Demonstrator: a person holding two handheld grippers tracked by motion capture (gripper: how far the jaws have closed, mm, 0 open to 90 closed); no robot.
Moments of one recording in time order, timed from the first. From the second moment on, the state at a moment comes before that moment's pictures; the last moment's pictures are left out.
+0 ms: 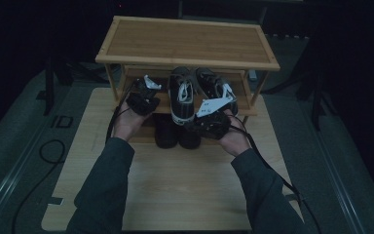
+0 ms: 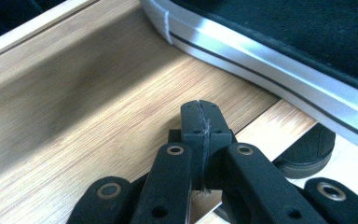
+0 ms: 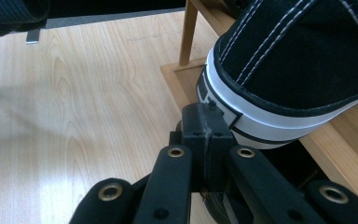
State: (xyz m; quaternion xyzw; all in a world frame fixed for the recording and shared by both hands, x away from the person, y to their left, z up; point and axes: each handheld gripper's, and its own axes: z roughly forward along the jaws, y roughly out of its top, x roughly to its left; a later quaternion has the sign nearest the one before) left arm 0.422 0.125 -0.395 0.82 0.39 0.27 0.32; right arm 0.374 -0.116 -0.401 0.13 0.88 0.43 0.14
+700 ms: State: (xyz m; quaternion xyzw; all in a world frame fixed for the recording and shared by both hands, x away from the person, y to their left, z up) left arm 0.424 0.128 -0.394 0.82 0.40 0.24 0.34; right arm 0.384 -0.104 -0.404 0.13 0.88 0.44 0.14
